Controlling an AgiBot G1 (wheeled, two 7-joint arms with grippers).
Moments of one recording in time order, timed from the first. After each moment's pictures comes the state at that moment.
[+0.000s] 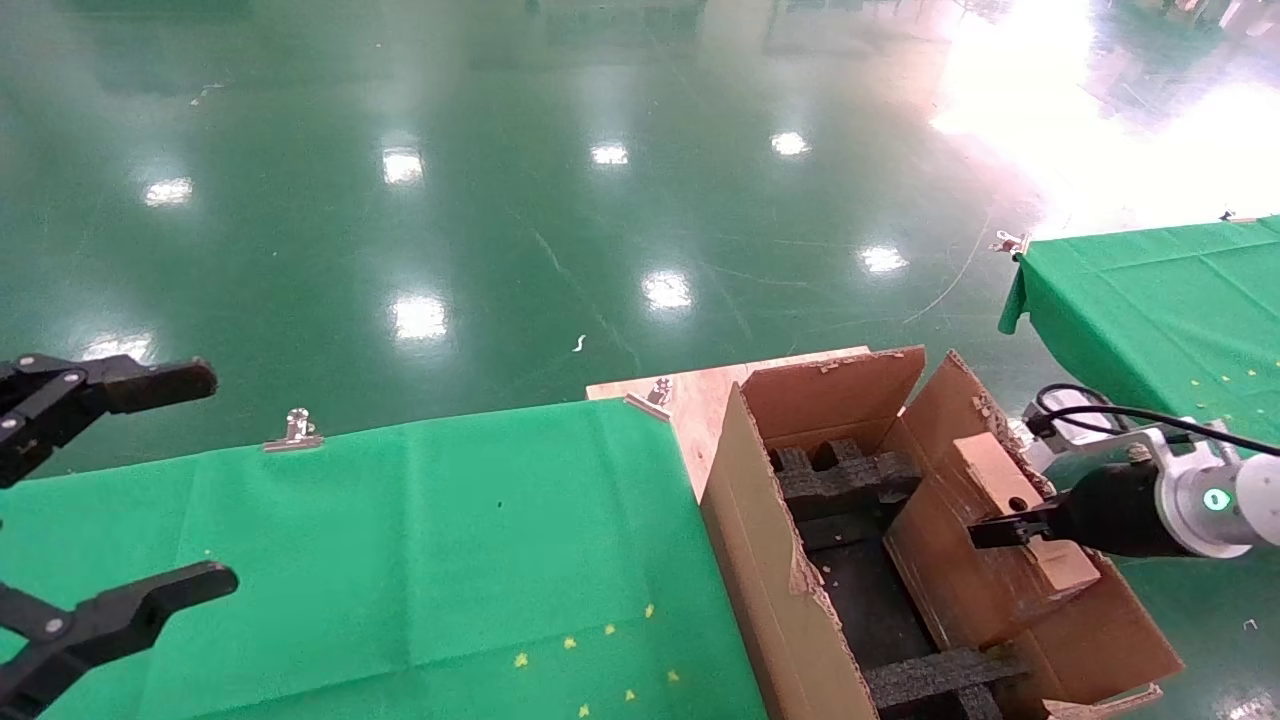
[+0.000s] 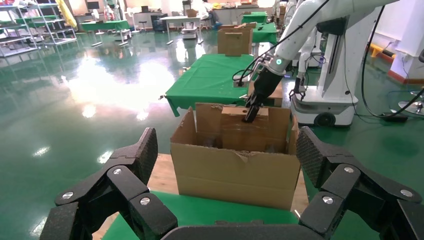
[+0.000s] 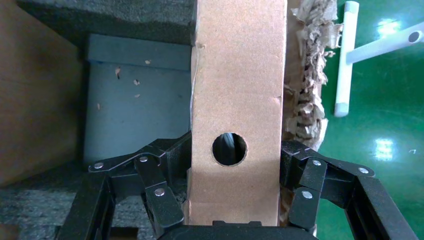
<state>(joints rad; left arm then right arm) -1.08 0.57 0.36 -1.23 0.65 1.44 -0.13 1.77 -0.34 -1.75 1.07 -1.44 -0.73 1.27</state>
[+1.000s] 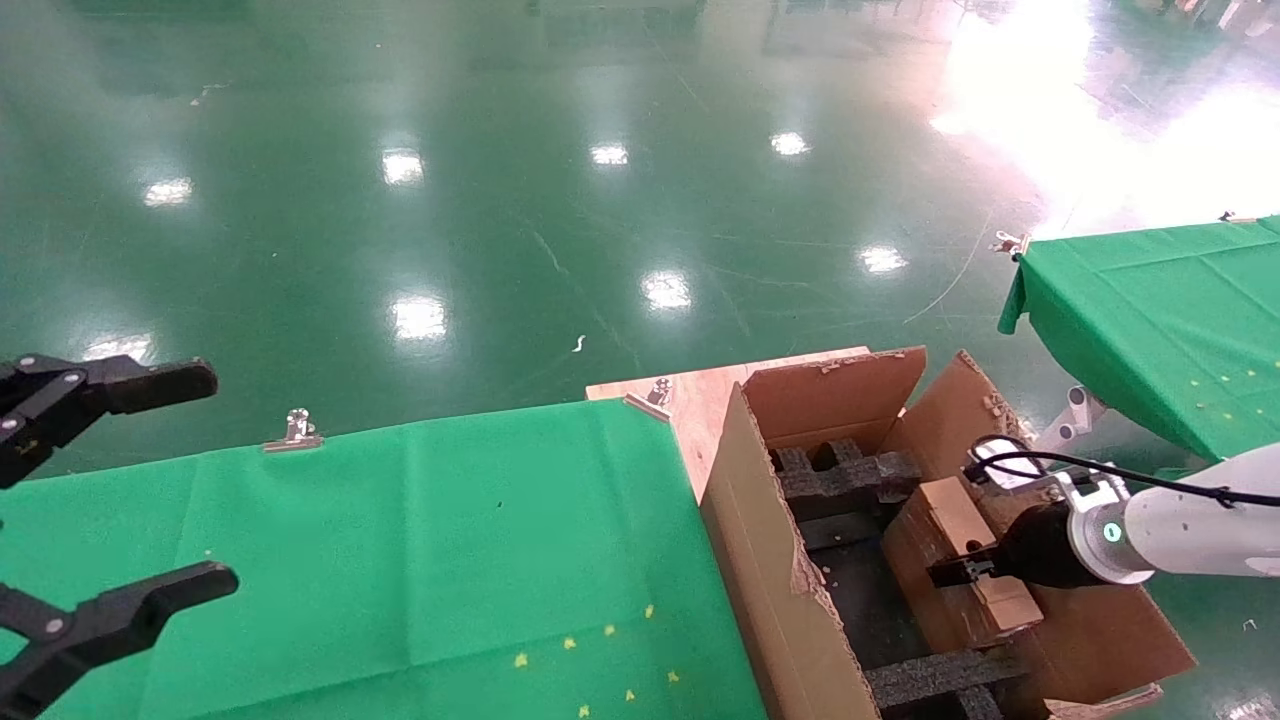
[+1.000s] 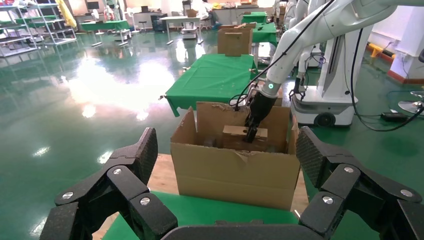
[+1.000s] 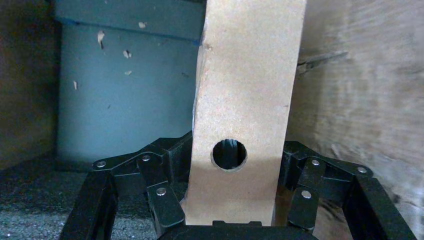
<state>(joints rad) -1.08 0.57 0.36 -1.23 0.65 1.44 -0.13 1.57 -0.56 -1.75 0.77 -1.28 -0.67 1.08</state>
